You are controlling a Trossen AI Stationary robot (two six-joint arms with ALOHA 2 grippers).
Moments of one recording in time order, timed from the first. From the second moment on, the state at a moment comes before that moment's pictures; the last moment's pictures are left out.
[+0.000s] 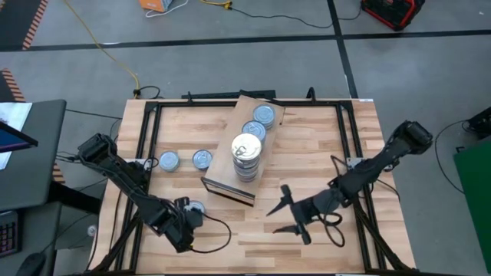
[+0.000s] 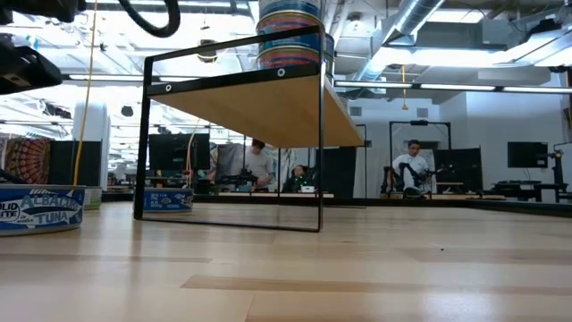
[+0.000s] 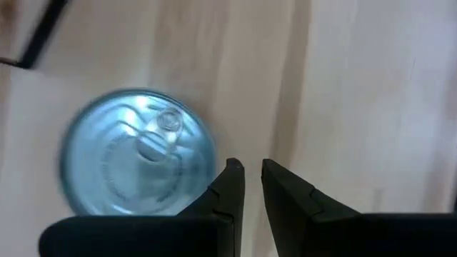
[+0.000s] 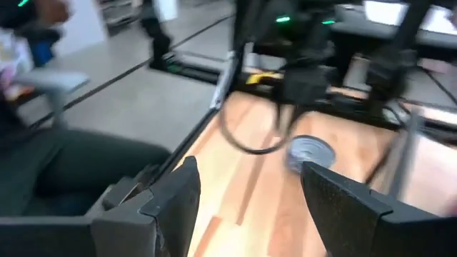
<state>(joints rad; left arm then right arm) -0.78 1.57 1.03 -0.69 -0.25 -0.91 0.59 1.37 0.84 0.29 0.24 -0.04</state>
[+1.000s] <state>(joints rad) -0.78 1.57 0.93 -0.87 -0.29 -1.04 0.50 1.51 0.84 0.22 0.22 0.13</state>
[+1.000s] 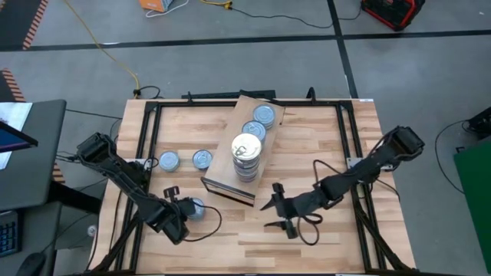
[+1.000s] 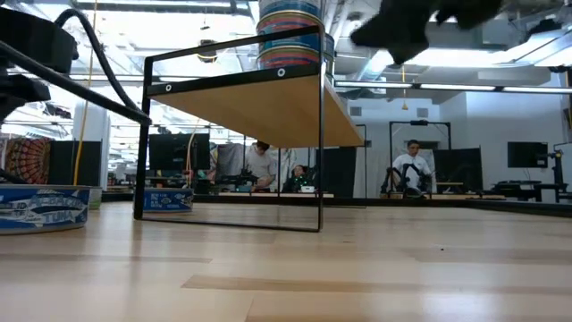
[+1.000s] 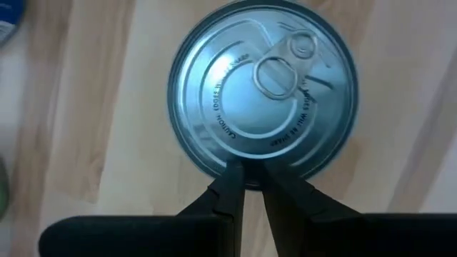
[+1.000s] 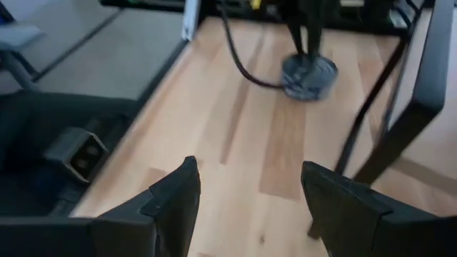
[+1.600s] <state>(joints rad) -0.70 1.56 0.94 -0.21 -0.39 -0.44 0.58 1.43 0.84 0.12 0.29 0.18</state>
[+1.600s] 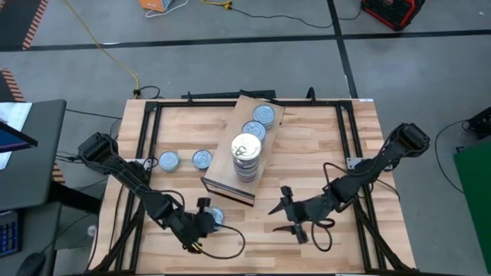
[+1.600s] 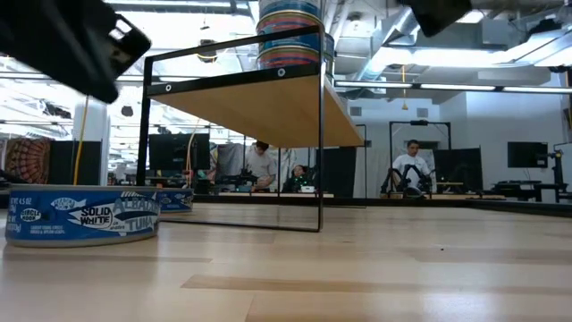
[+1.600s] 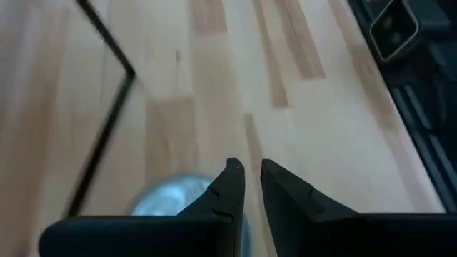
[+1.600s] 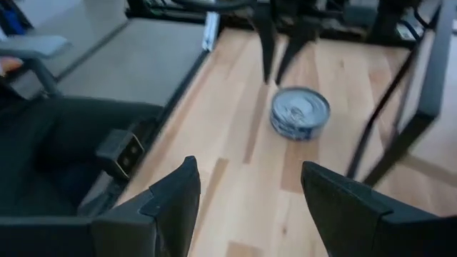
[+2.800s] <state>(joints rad) -0.60 1.56 0.80 0.09 -0.24 -0.53 0.58 1.46 0.84 0.09 0.29 0.24</state>
